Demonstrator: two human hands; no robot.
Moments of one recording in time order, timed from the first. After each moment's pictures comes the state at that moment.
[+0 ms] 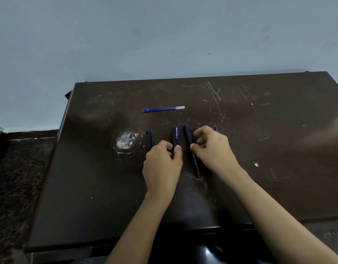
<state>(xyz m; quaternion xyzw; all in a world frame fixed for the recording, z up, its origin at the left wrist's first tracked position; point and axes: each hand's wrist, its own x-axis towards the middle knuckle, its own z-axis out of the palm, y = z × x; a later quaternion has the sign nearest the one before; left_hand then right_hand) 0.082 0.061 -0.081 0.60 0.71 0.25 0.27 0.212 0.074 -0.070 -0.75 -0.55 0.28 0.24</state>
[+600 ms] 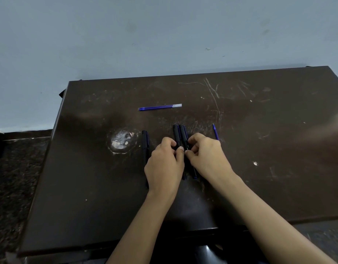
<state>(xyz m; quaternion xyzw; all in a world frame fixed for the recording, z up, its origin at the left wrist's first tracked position) 0.094 0.062 -0.086 0.65 0.70 0.20 0.23 0.207 0.066 -0.085 -0.74 -0.58 0.28 0.20</state>
